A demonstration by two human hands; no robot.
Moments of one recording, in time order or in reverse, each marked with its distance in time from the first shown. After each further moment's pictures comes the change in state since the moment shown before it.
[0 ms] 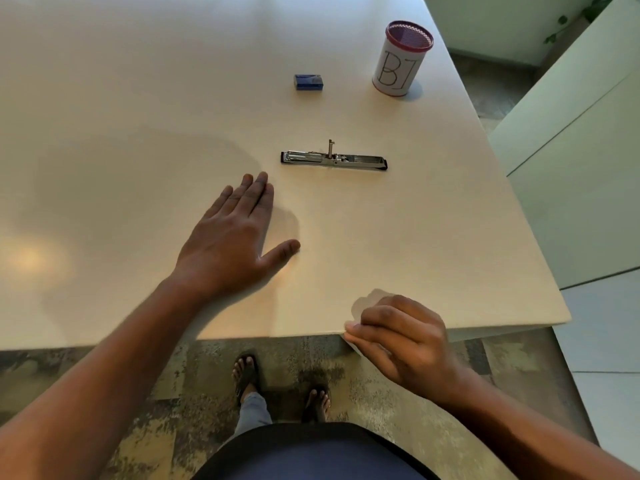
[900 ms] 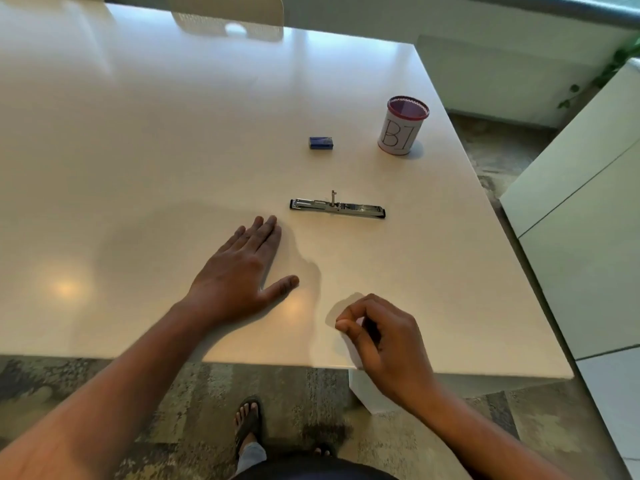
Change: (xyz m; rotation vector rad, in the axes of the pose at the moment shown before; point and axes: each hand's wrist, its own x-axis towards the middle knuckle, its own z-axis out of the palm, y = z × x) left_hand -0.001 0.000 0.003 0.004 0.045 -0.009; right_hand 0.045 0.001 -0.004 0.343 -0.049 0.470
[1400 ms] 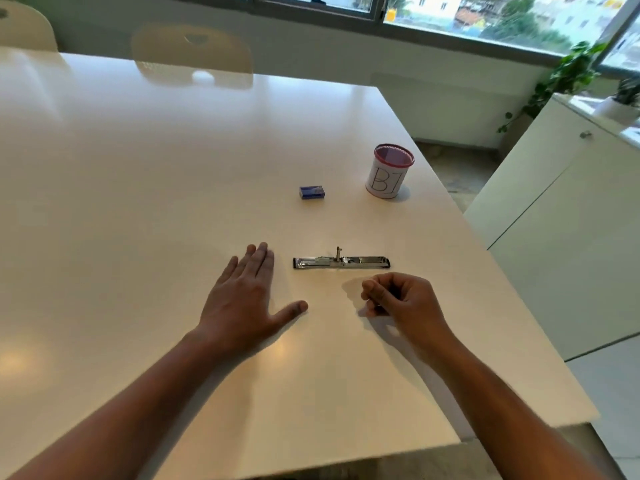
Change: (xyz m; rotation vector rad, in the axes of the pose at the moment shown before) left_hand 0.066 -0.039 -0.004 -0.080 0.031 -0.037; right_hand 0.119 0.024 -0.010 0.461 0.204 0.509
